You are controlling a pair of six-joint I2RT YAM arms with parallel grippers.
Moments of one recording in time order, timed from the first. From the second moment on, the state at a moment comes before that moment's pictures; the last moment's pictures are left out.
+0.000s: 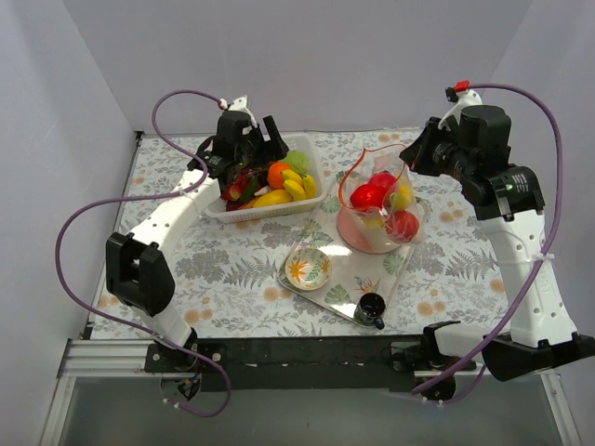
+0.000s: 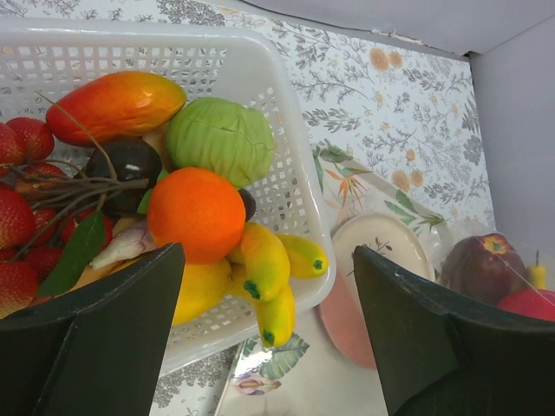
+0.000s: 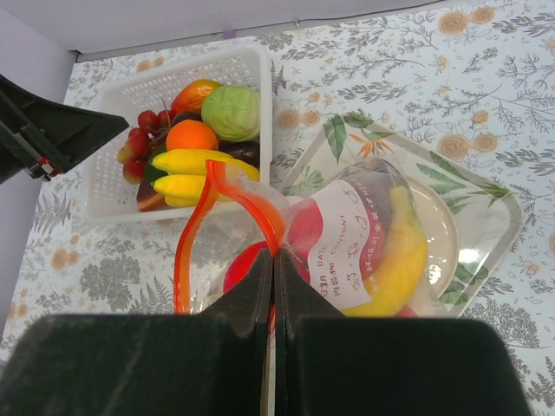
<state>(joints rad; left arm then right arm) -0.43 1.67 1.53 -0.33 -0.02 -0.57 0.27 1.22 1.67 -0.87 -0.10 0.37</state>
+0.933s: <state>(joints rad) -0.39 1.91 1.56 -0.41 -0.14 -1.10 0.27 1.28 1.65 -0.82 -0.17 0.39</state>
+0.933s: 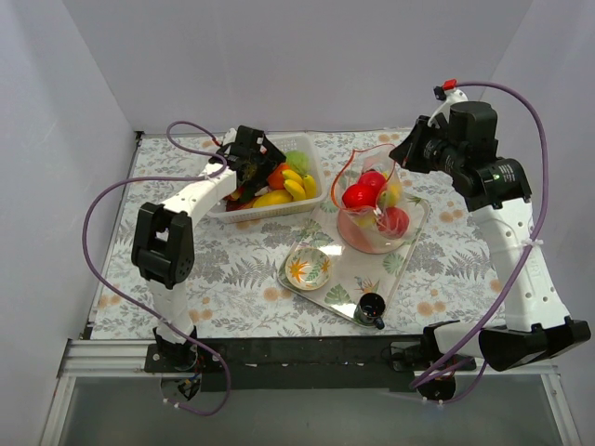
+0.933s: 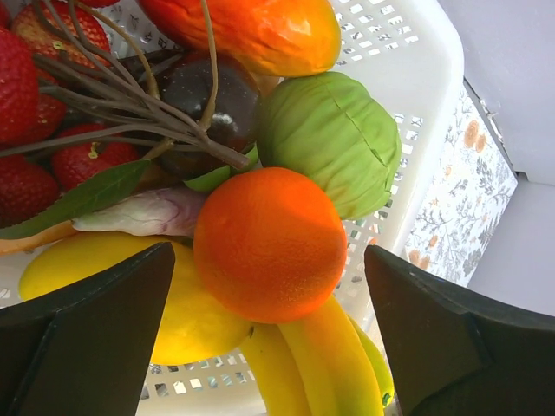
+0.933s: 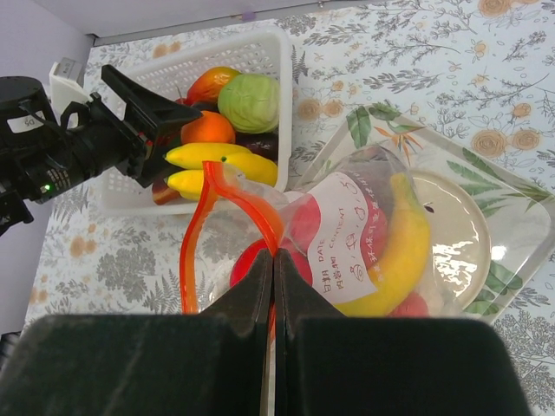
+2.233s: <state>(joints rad) -0.40 1.95 1.68 -0.43 -0.33 -0.94 0.30 1.28 1.64 -0.81 -0.18 0.42</state>
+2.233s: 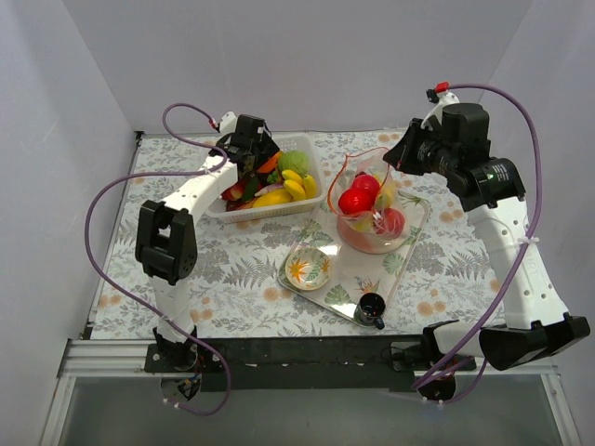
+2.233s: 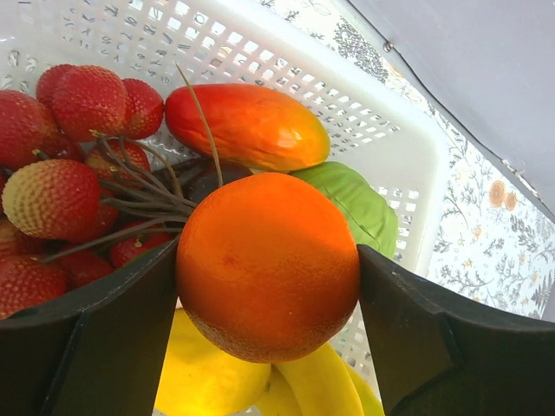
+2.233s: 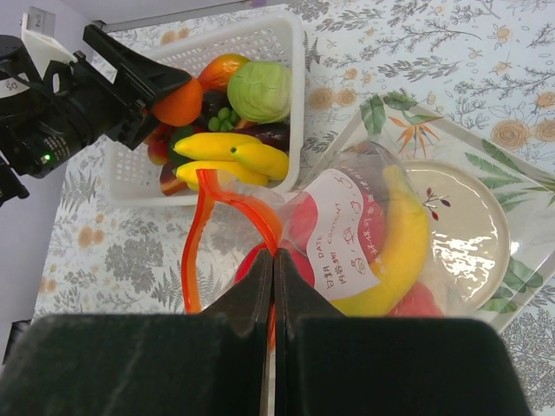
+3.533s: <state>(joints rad) -0.31 1.98 1.73 -0.42 -0.30 -0.58 0.36 1.30 1.64 -0.81 -0.15 0.42</state>
